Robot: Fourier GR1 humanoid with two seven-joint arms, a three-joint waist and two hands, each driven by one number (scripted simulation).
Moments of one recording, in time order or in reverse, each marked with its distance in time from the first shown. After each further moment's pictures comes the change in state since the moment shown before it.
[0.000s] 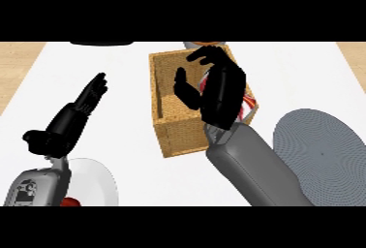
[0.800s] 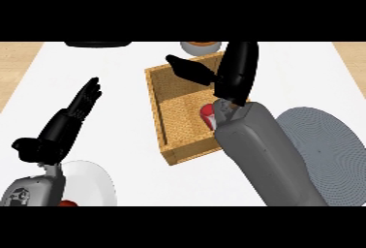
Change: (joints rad) left arm 0.048 0.000 0.022 -0.034 0.006 -0.010 -0.002; right arm -0.094 -0.007 -0.150 0.008 -0.265 -0.079 -0.180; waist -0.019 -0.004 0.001
